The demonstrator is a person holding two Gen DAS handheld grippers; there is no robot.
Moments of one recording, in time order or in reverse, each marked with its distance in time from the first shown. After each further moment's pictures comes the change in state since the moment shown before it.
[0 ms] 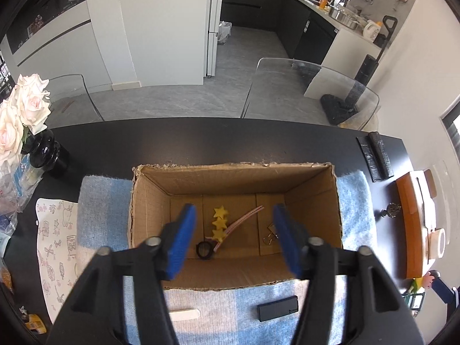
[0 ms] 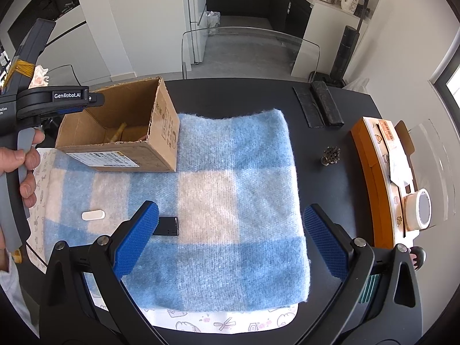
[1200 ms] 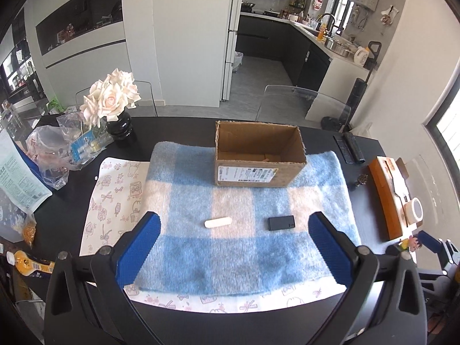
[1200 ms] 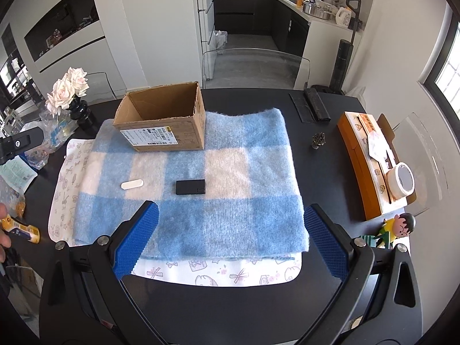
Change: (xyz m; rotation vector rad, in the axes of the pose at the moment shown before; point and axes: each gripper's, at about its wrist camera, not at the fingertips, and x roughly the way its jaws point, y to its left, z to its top) left arm -0.223 0.019 -0.153 -0.024 -0.150 0.035; right arm -0.131 0.020 -0.091 0.055 -0.081 0.017
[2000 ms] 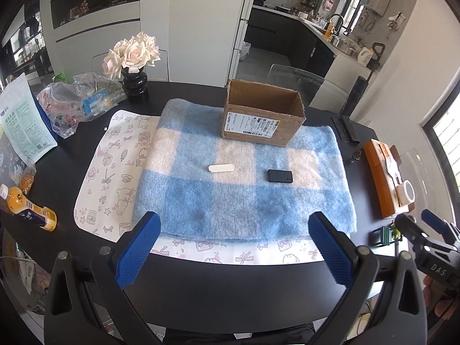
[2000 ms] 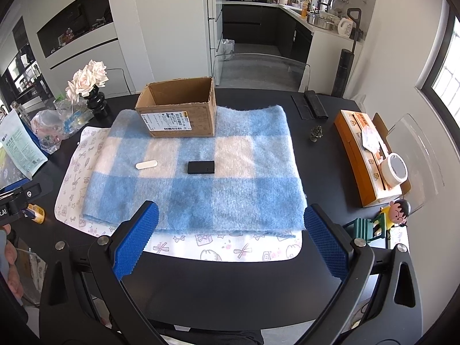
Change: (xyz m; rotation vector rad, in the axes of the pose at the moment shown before) left arm -0.031 0.017 -0.099 -0.083 0.039 -0.021; right arm -0.048 0.011 -0.060 0.001 -0.035 -0.003
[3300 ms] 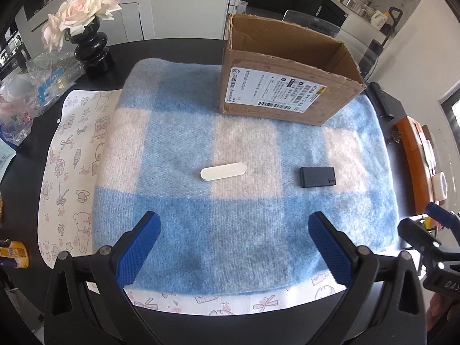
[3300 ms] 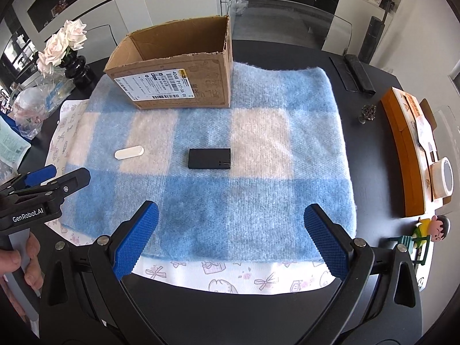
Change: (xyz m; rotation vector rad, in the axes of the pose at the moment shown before) left arm 0.199 0.009 0.046 0.063 0.222 -0.006; right arm 0.185 0.021 0.035 0.051 0.273 0.026
